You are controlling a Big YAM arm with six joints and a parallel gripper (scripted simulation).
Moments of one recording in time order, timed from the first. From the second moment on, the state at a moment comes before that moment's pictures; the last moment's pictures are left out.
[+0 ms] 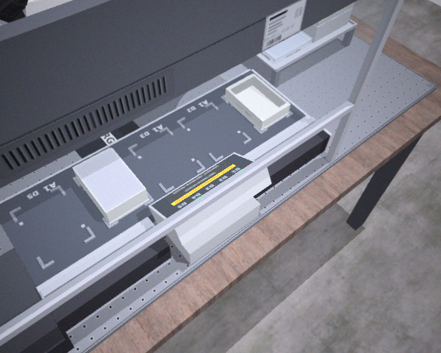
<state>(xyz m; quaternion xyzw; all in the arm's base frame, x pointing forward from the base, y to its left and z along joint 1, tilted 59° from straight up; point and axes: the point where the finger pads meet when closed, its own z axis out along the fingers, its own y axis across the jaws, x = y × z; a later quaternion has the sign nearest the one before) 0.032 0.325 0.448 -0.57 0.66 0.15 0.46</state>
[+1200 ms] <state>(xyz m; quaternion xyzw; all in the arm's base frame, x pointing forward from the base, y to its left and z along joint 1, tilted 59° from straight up) 0.034 0.324 0.450 -0.57 0.66 0.16 0.46</state>
